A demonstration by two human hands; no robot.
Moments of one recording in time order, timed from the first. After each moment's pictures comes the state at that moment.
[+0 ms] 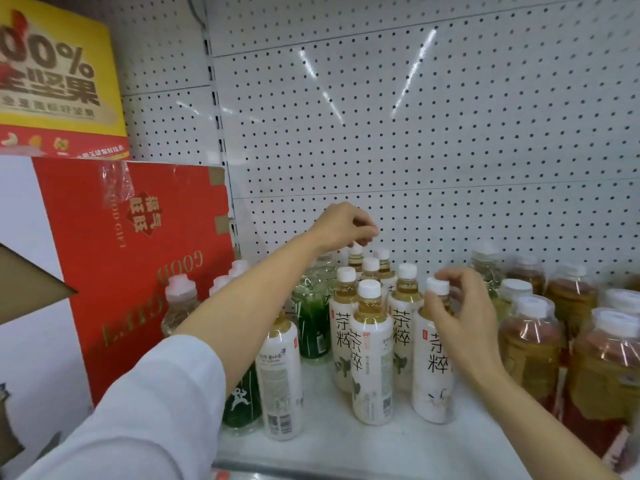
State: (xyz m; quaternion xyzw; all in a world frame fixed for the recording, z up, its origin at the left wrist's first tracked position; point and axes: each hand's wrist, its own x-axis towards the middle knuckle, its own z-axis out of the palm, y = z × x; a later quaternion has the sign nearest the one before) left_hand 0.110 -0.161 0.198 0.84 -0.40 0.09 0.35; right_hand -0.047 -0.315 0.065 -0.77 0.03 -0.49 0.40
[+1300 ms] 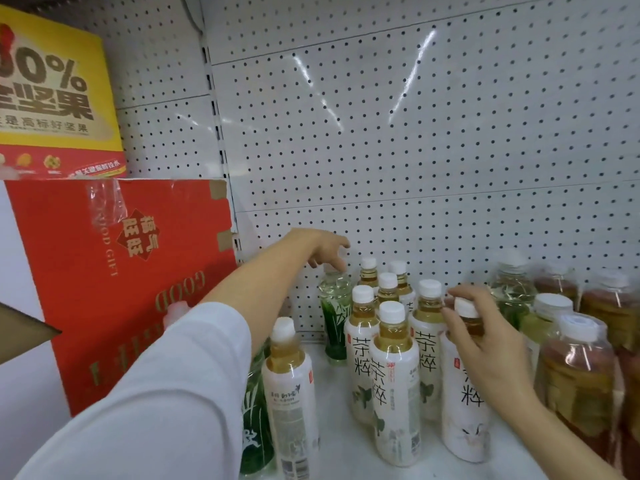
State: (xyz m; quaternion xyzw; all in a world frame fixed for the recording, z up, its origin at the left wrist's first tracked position) left_hand 0.208 -0.143 0.206 0.96 -0.27 -0.07 0.01; right_hand -0.042 -0.305 0.061 -0.80 0.03 -0.46 0.40
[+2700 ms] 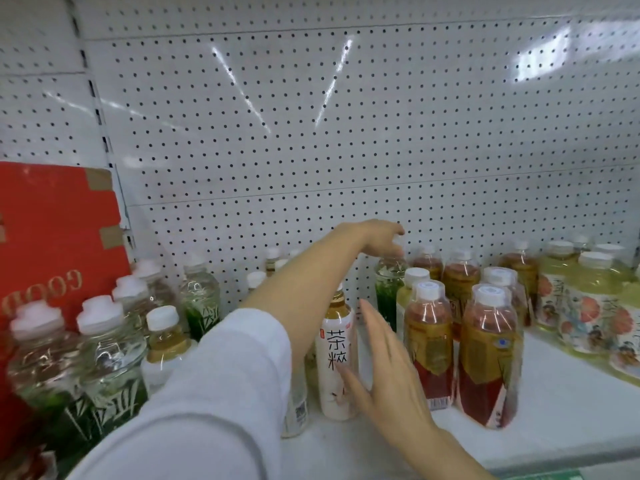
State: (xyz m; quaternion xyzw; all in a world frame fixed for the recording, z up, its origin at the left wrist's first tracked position) left_hand 0.064 -0.350 0.186 0.86 -0.52 0.04 0.01; right_hand -0.089 -0.316 -0.008 -0.88 0.01 -0.43 0.22
